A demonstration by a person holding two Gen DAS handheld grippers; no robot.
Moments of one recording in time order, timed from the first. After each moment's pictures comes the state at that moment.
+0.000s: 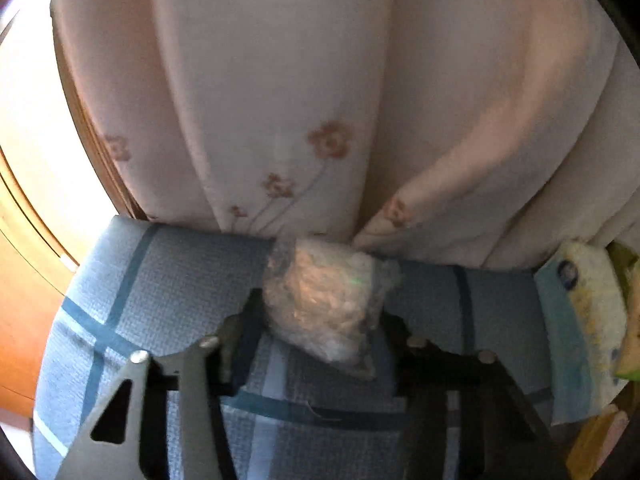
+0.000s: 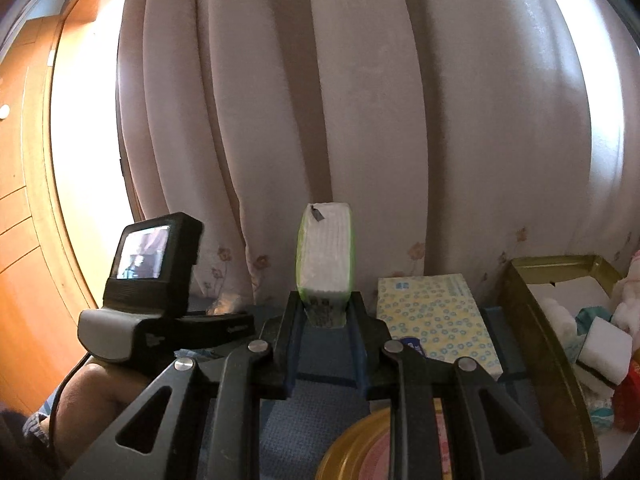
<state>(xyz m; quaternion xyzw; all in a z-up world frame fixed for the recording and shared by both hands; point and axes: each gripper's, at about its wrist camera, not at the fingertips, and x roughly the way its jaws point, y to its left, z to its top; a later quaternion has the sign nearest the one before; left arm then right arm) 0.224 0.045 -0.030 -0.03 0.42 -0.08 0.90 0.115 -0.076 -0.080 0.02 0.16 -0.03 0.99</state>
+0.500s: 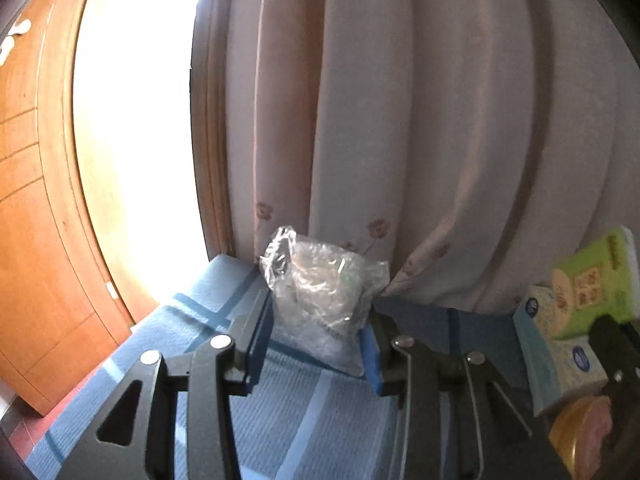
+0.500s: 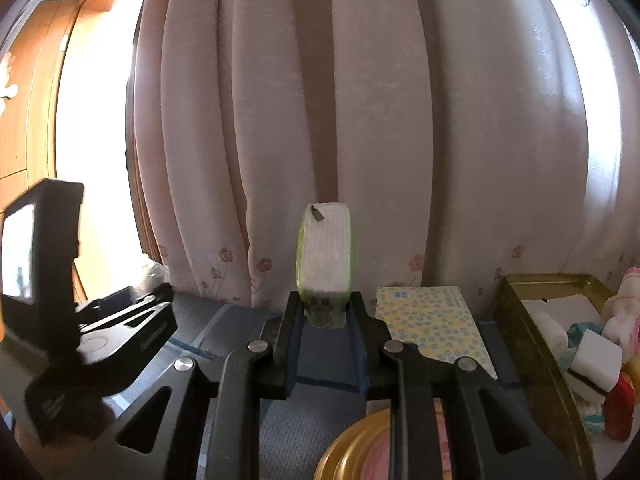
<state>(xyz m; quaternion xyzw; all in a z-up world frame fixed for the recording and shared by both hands) 0.096 0.072 0.022 -0.06 0.24 0.01 0.97 0.074 -0.093 -0.034 -0.01 0.14 -0.04 0.99</state>
